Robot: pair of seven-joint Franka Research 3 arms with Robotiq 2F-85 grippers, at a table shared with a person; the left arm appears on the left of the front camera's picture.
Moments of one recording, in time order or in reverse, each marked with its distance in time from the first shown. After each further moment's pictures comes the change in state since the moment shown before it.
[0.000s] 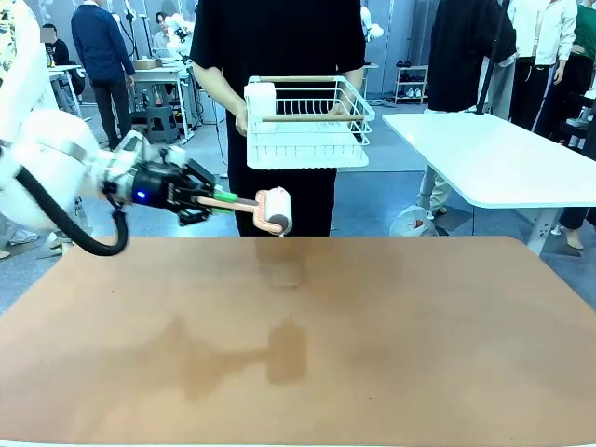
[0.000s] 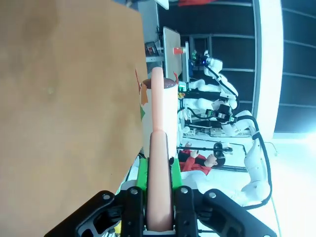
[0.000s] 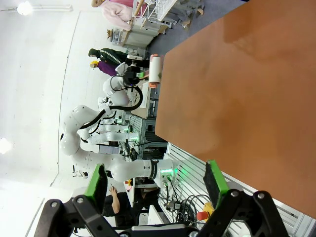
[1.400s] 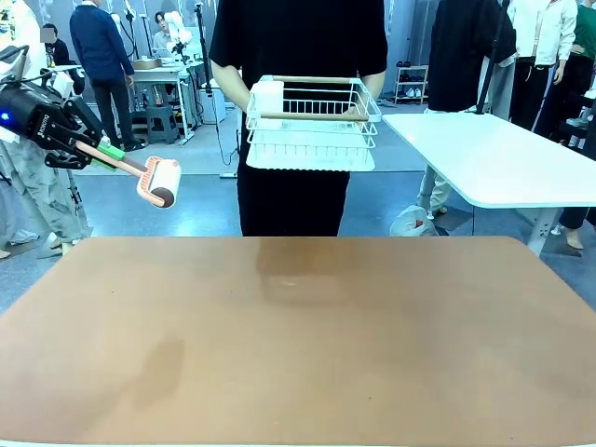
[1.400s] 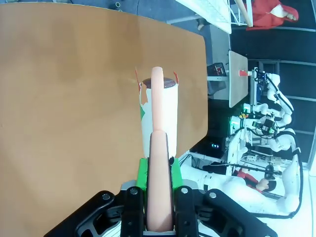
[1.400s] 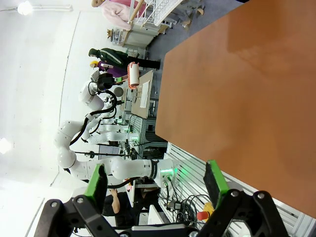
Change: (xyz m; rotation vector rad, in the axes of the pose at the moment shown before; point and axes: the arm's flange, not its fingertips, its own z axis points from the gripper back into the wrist) left arm -0.027 -0.097 0.174 0.401 -0.101 -0.001; right arm 0.000 0.000 0.000 0.001 0.000 0.000
